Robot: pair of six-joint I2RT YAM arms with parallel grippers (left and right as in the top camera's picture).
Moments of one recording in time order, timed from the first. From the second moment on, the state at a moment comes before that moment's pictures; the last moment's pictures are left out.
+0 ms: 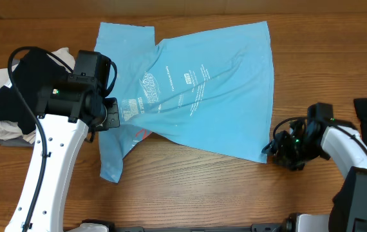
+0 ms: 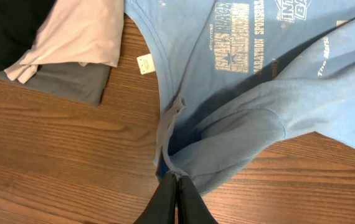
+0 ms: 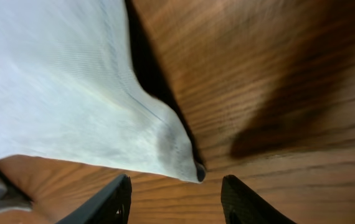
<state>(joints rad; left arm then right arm) -0.16 1.43 1.49 -1.41 -0.19 -0.31 -0.21 1.56 0.75 -0.85 -0.47 0.32</state>
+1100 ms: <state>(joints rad) -0.16 1.43 1.49 -1.42 -0.17 -0.28 -0.37 1.53 0.82 -0.80 -0.39 0.38</state>
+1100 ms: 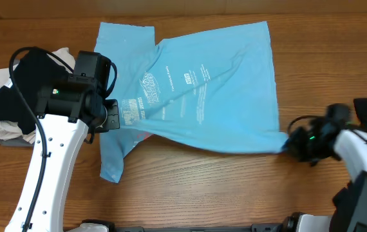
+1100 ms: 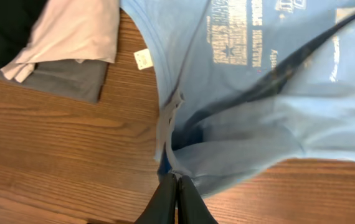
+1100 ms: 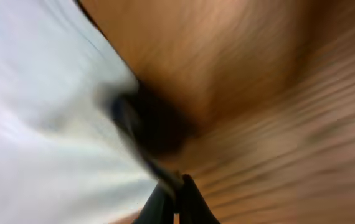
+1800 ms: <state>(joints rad) -0.17 1.43 1.47 -1.47 0.12 -0.21 -0.51 1.45 1.00 -0.82 -0.31 0.38</state>
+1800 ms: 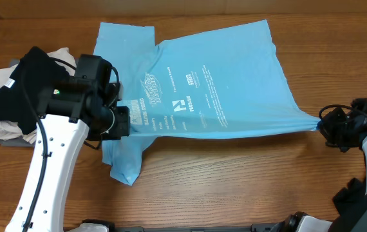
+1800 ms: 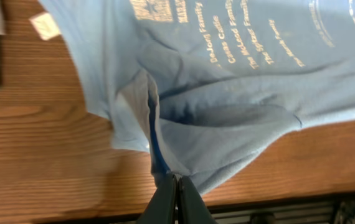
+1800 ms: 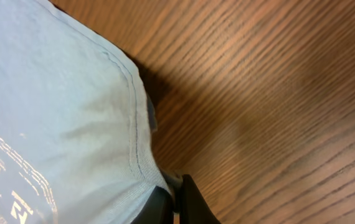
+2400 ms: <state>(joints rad) -0.34 1.43 1.18 -1.34 0.20 -0.25 -0.58 1.45 1.02 -0.69 -0.22 0.45</state>
